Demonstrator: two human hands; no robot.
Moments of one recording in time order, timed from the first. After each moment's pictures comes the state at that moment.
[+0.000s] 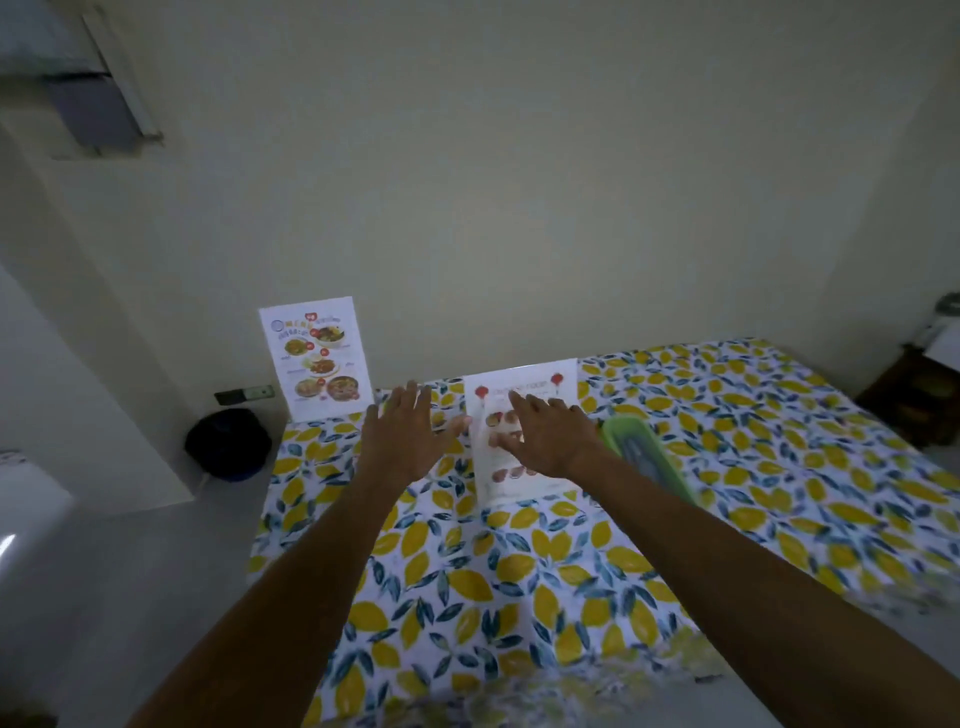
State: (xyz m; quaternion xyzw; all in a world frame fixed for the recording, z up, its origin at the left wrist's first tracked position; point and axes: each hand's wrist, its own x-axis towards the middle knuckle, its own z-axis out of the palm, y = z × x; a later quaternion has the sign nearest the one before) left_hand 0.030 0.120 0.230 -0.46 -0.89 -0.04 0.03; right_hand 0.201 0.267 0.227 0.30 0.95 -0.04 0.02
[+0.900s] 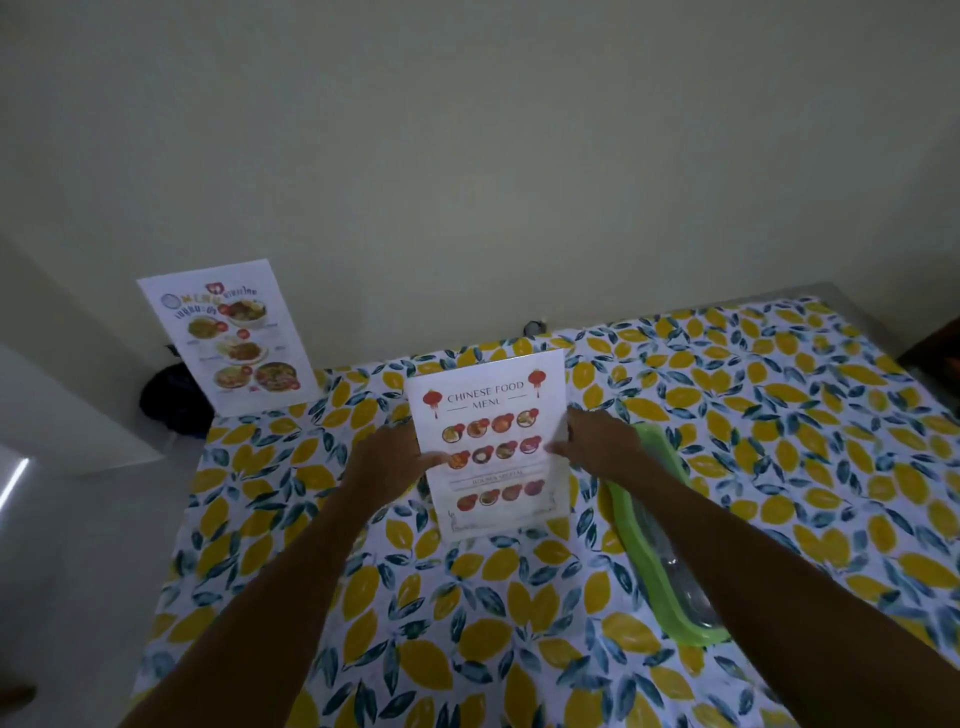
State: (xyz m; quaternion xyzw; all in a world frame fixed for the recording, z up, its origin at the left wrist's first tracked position) left_hand -0.042 0.273 0.124 -0.47 -0.87 -0.12 -0.13; right_hand 0.170 0.480 0.106 0.41 0.89 -0.19 0.08
